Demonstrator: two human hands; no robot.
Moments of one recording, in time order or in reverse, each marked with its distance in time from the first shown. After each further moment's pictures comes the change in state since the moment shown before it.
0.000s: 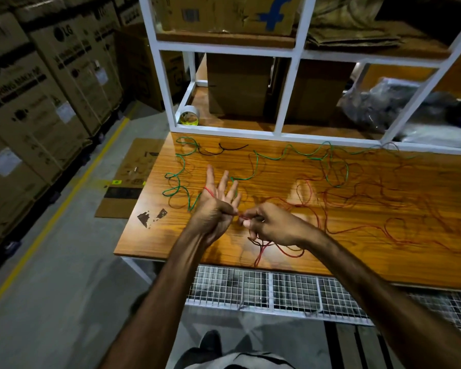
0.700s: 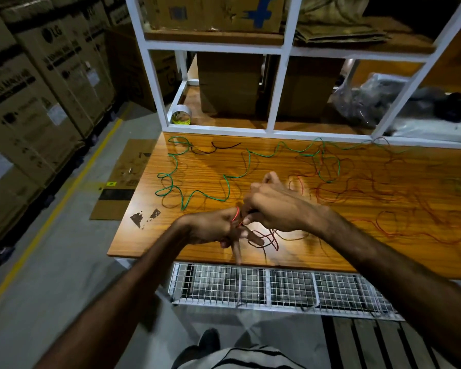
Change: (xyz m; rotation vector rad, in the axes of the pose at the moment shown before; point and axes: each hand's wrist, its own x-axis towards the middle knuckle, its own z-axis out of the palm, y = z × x) left_hand -0.006 0.009 -0.004 0.817 -0.747 -0.487; right_hand -0.003 -0.016 -0.038 -0.961 0.064 -0.333
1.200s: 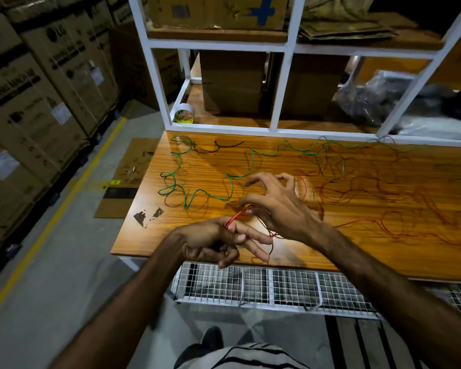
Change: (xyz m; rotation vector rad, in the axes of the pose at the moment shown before) left_hand -0.016 -0.023 0.004 -0.413 -0.171 0.017; right_hand -0.013 0.003 0.040 0.112 0.421 0.088
